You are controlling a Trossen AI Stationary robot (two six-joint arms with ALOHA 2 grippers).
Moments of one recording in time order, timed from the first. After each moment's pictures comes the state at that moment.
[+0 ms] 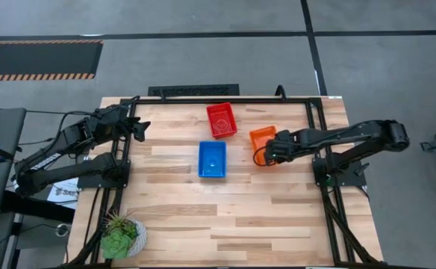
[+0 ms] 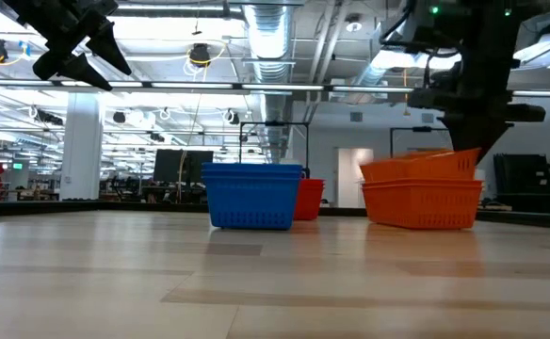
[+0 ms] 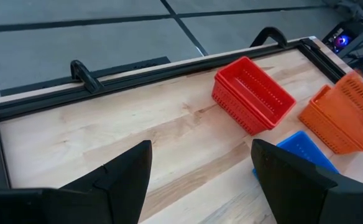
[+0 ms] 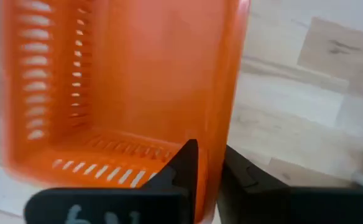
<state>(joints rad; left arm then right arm) 0.51 0.51 0.75 -0.82 -0.24 -0.54 -0.04 1.26 0.83 -0.99 0.25 1.23</state>
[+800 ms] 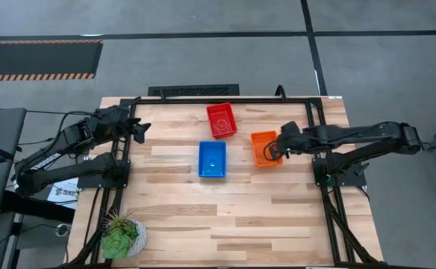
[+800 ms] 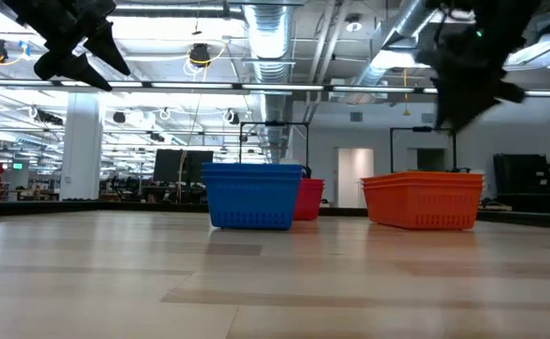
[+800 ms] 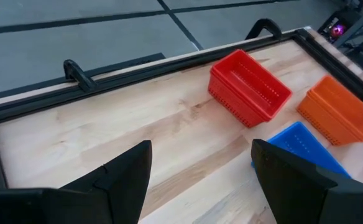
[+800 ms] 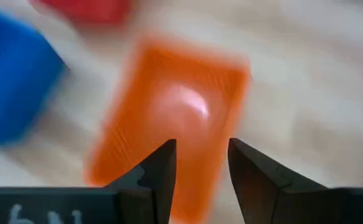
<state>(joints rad) 0.51 0.51 0.75 -0.82 -0.22 -0.51 -0.04 1.07 0.84 -0.95 0.38 1.05</state>
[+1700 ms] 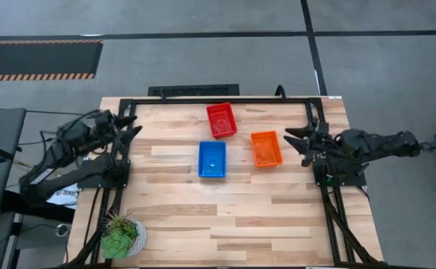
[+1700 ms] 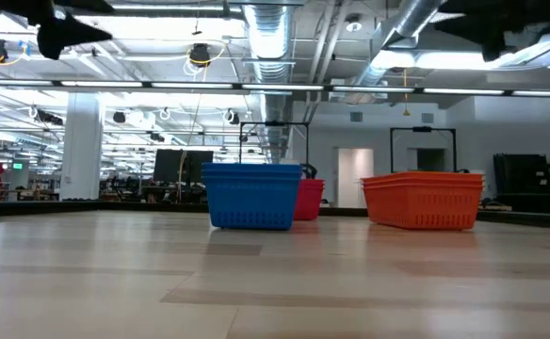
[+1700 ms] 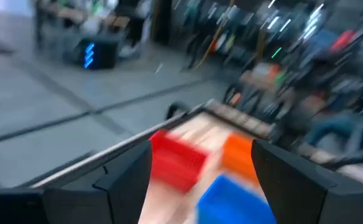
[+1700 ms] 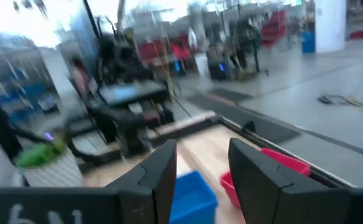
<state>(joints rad) 0.49 0.15 0.61 -0.54 -0.03 -0.28 0.18 0.37 0.47 -0.07 0.52 0.20</state>
